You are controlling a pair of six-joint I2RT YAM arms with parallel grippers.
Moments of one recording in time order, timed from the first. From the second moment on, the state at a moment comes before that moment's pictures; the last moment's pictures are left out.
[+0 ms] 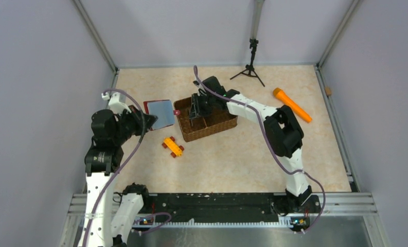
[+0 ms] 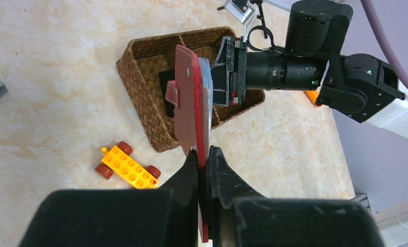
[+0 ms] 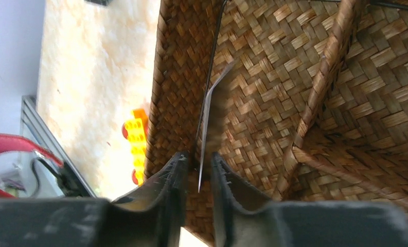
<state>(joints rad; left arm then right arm) 0.03 0.70 0.95 -0.58 0.43 -0.48 0.72 2.11 1.69 -0.33 -0.37 0.50</state>
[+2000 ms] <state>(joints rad) -0.26 0.61 0.53 0.35 0.76 -1.19 0.73 1.03 0.59 0.45 -0.45 0.95</state>
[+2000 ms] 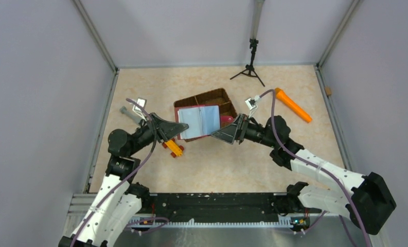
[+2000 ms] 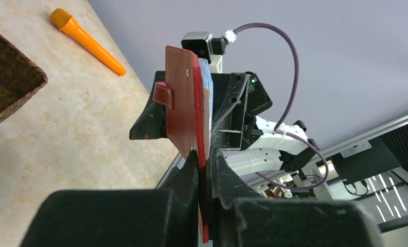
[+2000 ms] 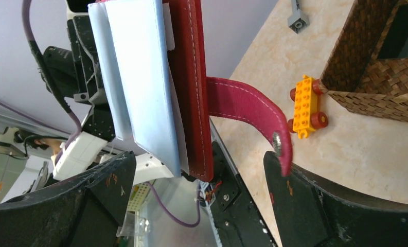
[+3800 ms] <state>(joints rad) -0.39 0.74 0.38 0.26 0.66 -1.06 0.73 0.78 0.59 -0.20 -0.13 0.68</state>
